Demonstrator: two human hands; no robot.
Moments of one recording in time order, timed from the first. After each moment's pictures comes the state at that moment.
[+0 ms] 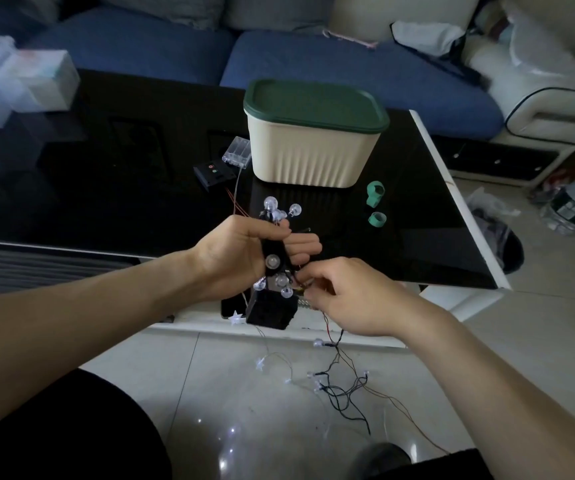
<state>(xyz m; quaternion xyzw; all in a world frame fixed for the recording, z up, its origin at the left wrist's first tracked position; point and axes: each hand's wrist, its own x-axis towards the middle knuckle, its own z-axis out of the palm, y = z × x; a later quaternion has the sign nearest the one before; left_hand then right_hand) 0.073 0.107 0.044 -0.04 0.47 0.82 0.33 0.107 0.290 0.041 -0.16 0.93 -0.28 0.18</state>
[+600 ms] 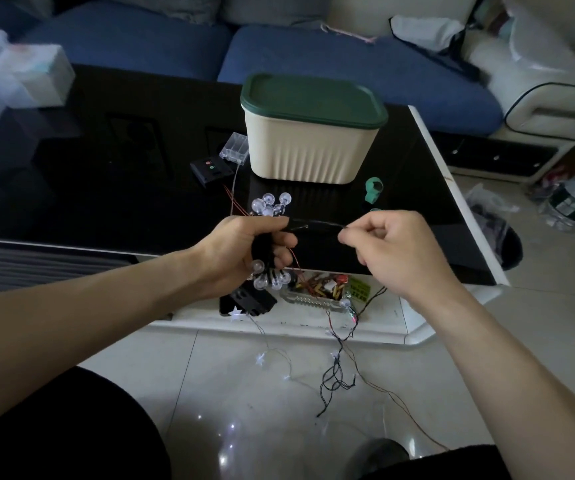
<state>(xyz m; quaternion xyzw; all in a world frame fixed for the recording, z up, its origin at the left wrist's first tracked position) 0.073 0.107 0.041 -0.06 0.61 0.74 0.27 0.100 0.313 0.063 0.01 0.89 -0.45 -0.02</state>
